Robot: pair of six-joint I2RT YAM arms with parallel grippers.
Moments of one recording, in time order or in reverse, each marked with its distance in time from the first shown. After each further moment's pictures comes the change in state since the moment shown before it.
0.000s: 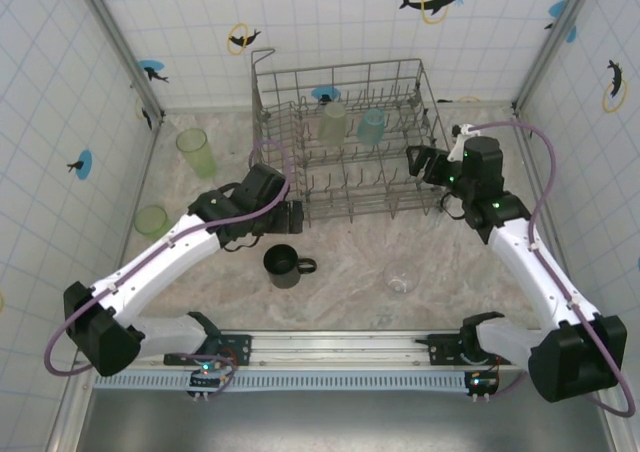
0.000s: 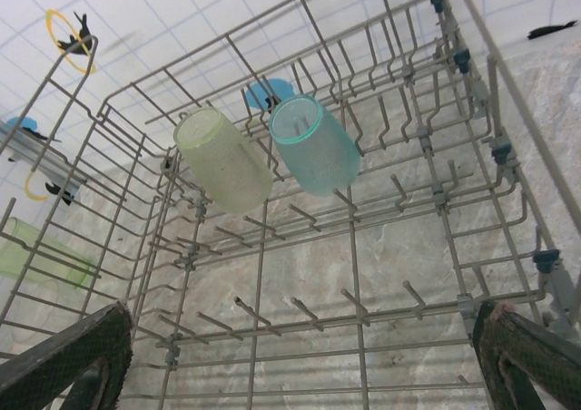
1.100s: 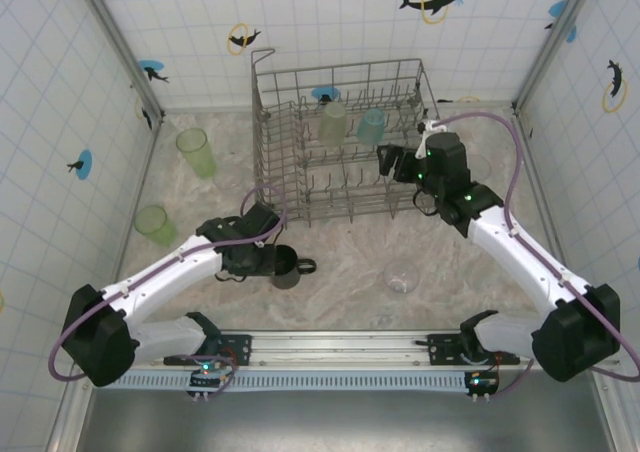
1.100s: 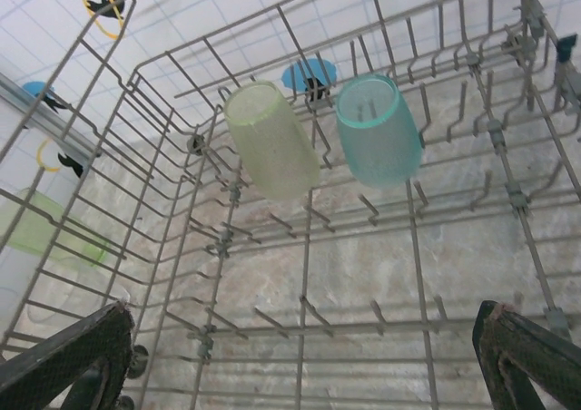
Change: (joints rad) left arm 0.024 -0.067 -0.338 -0.033 0.063 -0.078; right arm 0.208 0.116 0.105 0.009 0.166 0.023
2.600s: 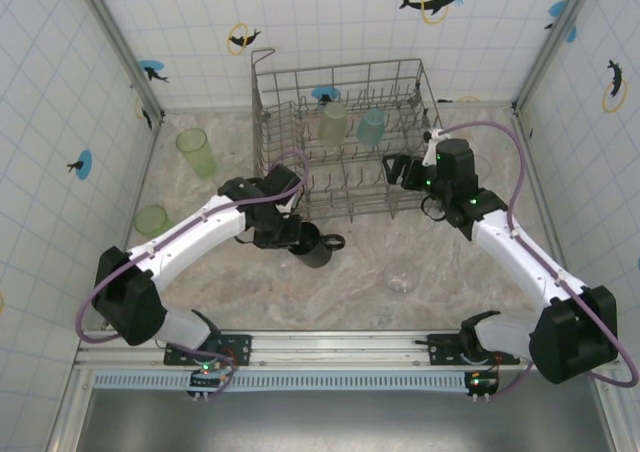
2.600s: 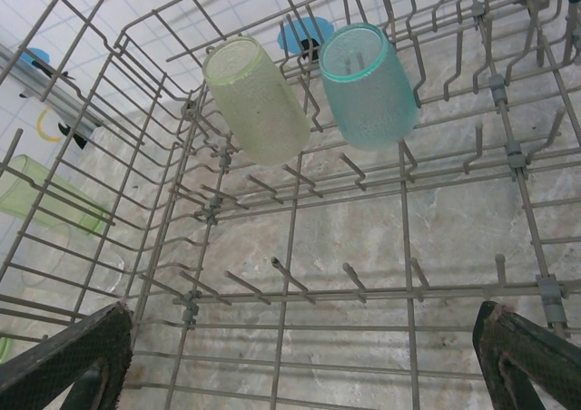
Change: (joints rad) left arm 0.002 0.267 0.394 -0.109 0.202 0.034; right arm -0.098 -0.028 -0.117 0.039 -0.156 -0.025
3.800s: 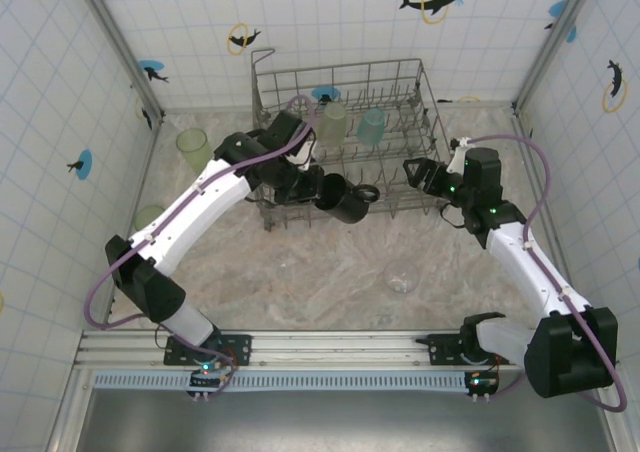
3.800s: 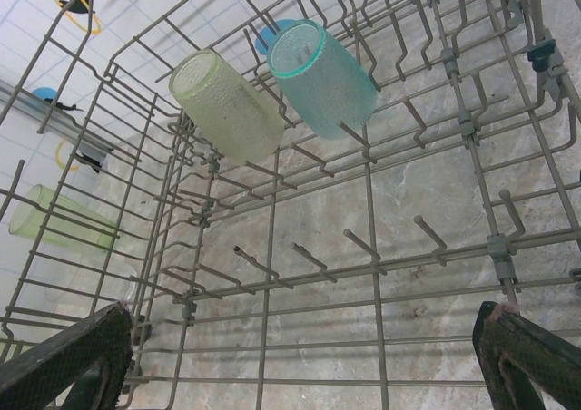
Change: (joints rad) left arm -0.002 0.161 0.515 -0.112 0.145 0.003; right arm -0.176 -0.081 -0.108 0.030 -0.175 0.057
